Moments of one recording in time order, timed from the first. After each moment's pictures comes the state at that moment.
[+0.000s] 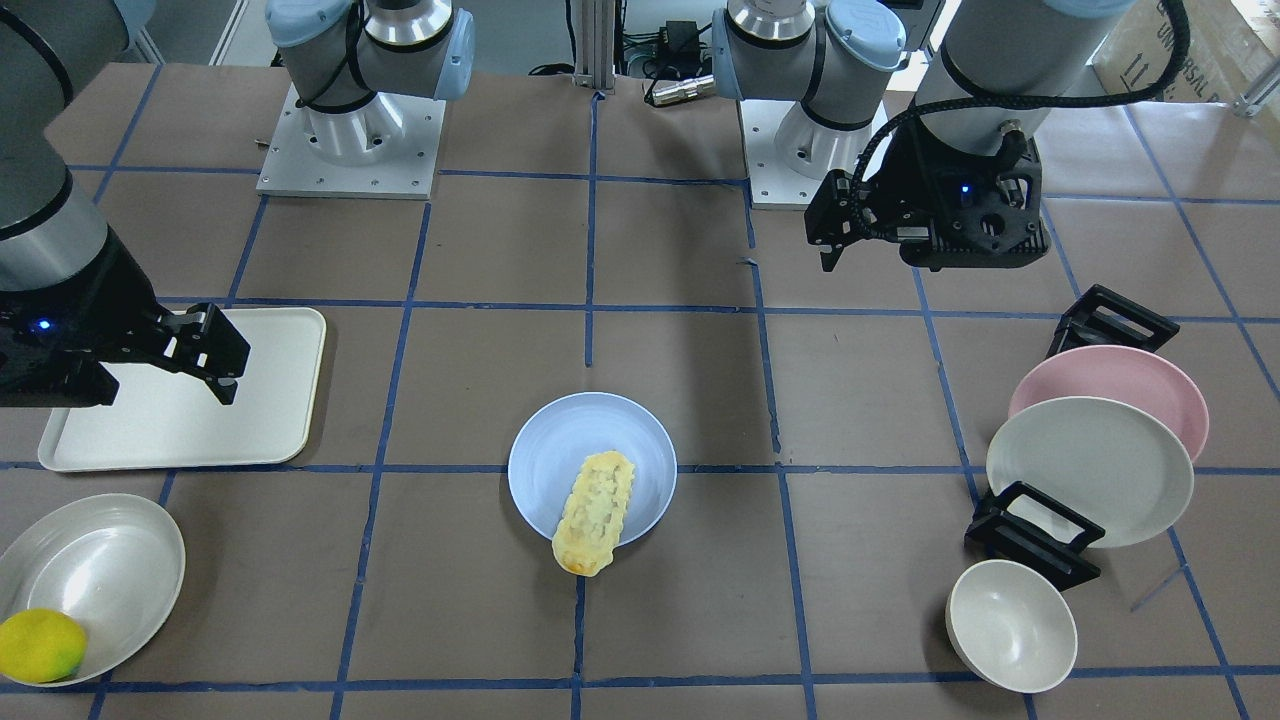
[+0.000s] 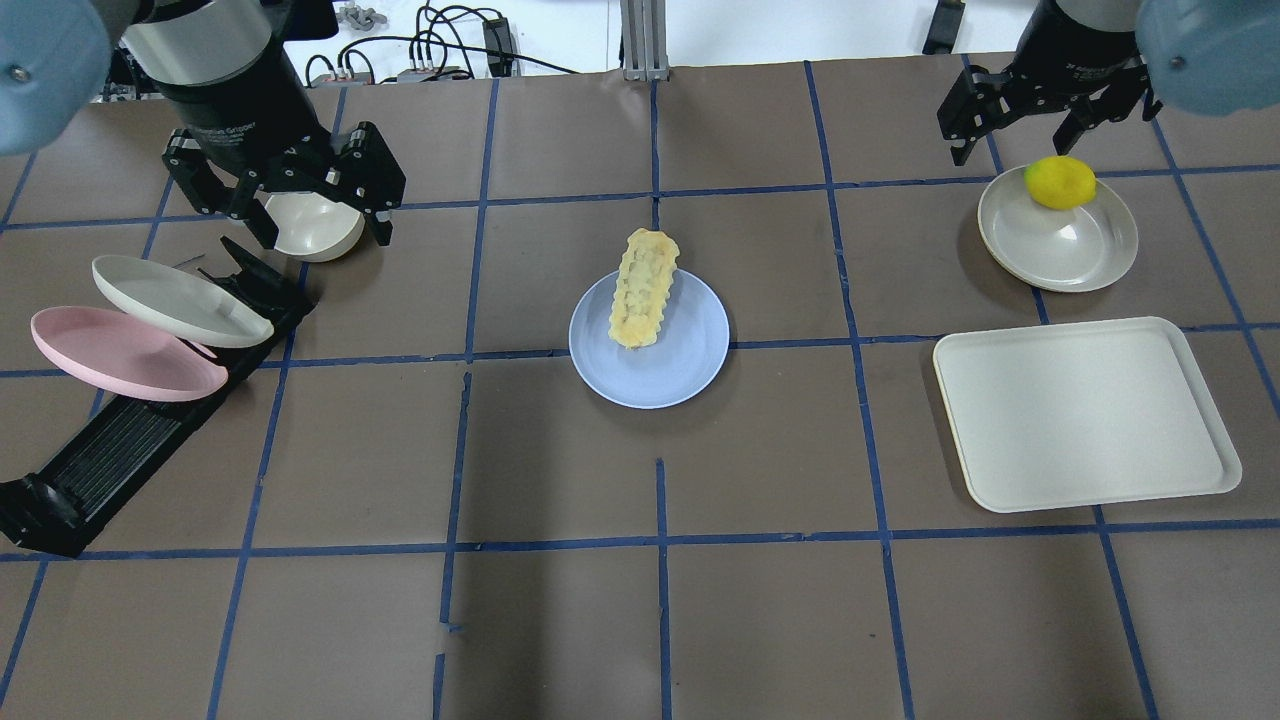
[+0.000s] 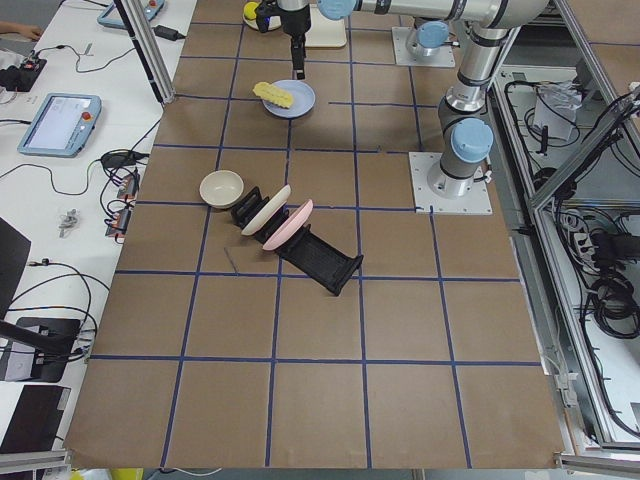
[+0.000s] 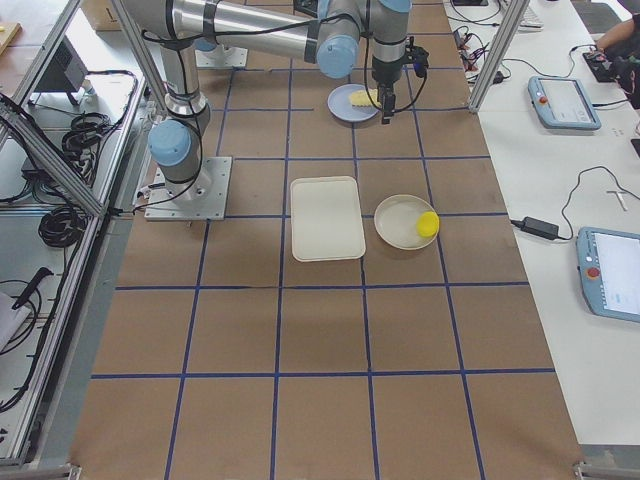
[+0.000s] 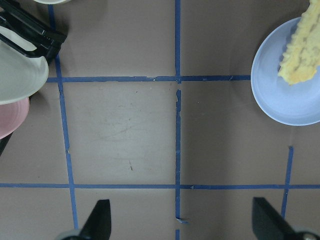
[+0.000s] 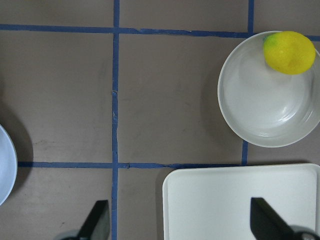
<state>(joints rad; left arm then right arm) -1.57 -1.65 -1.44 -1.72 1.60 0.00 1.43 -1.39 1.50 -1.77 -1.59 -0.18</state>
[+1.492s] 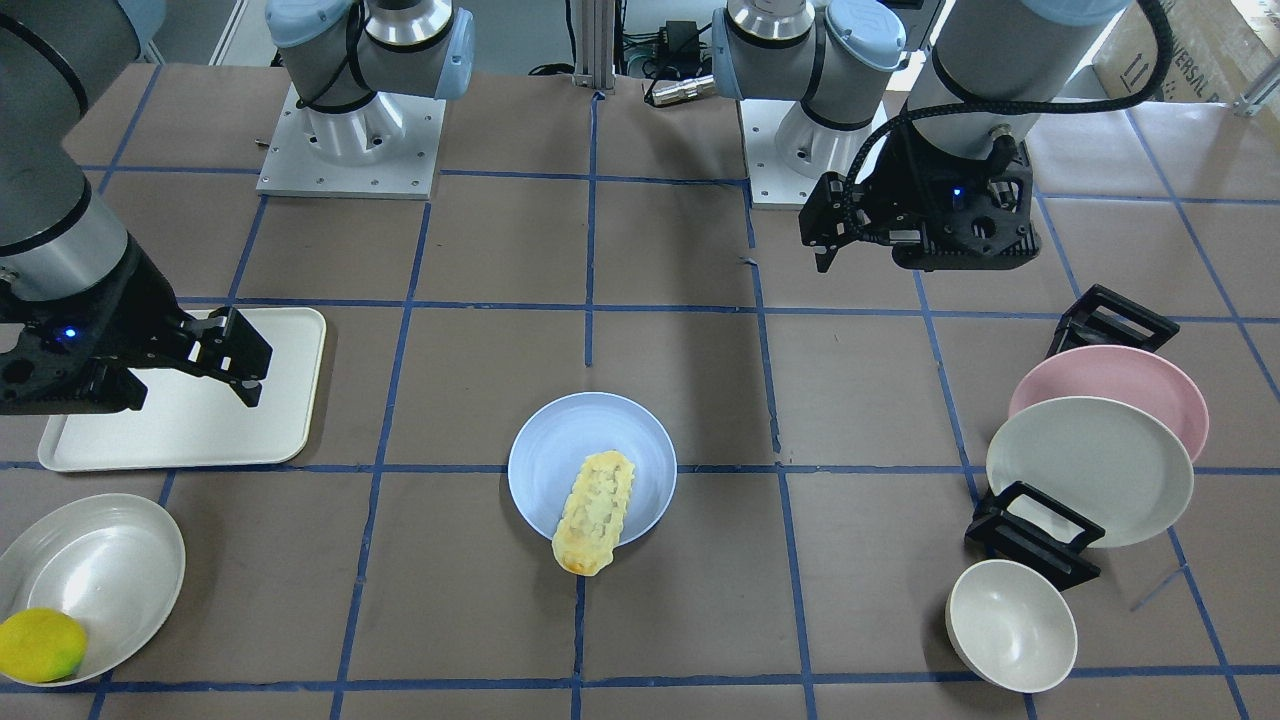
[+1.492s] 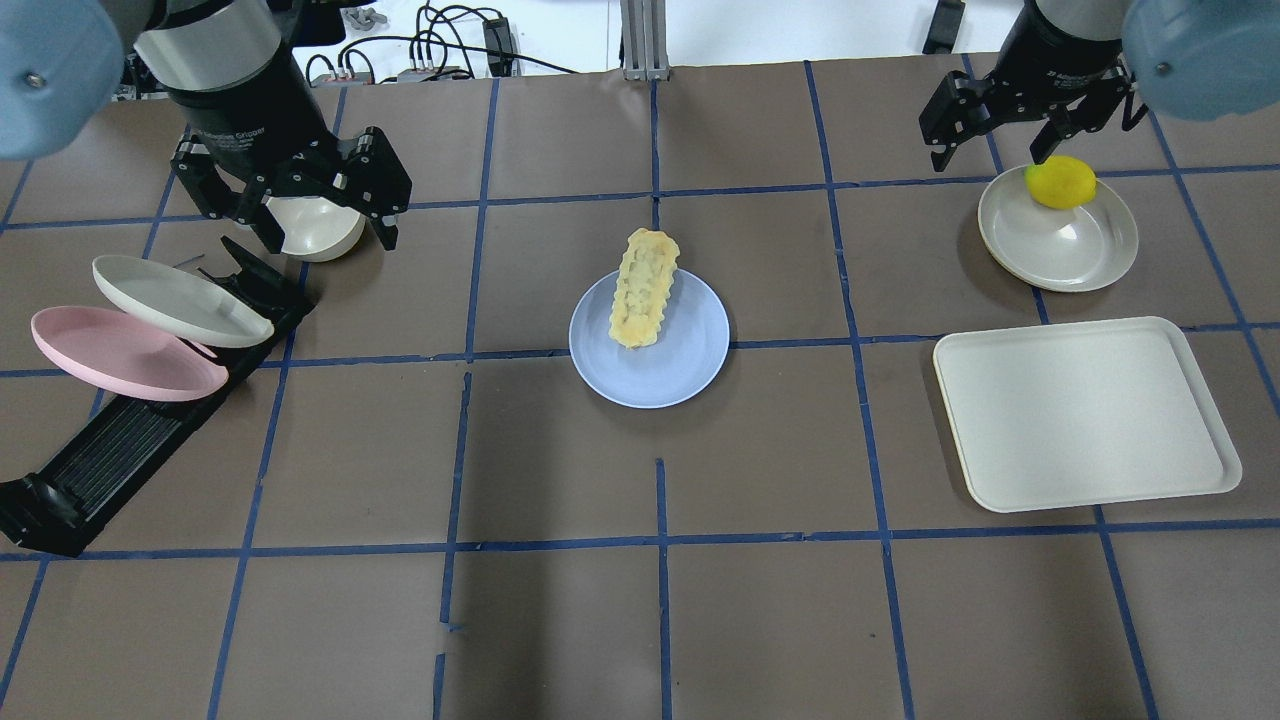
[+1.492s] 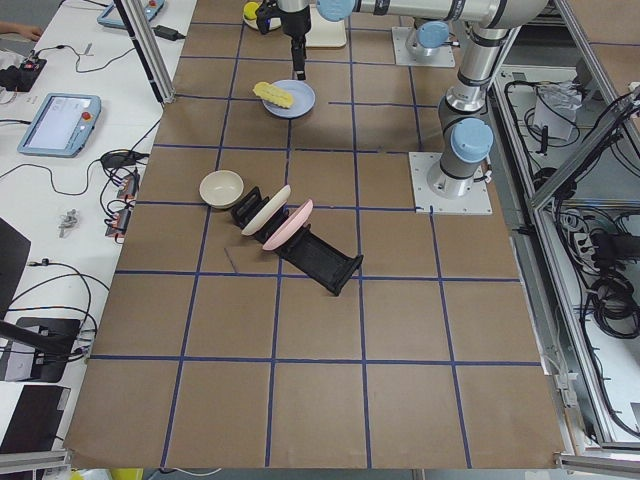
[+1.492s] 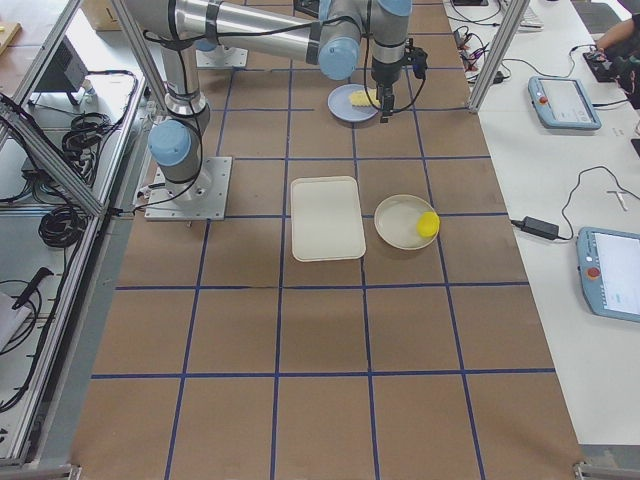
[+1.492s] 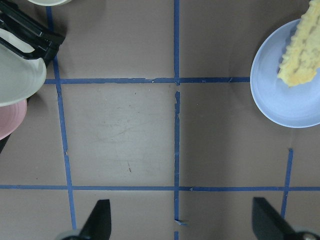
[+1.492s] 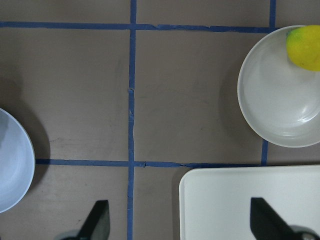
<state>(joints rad) -1.58 -1.65 -1.45 -1.72 1.60 -0.01 1.44 -1.38 1.51 -1.77 -1.55 -0.17</state>
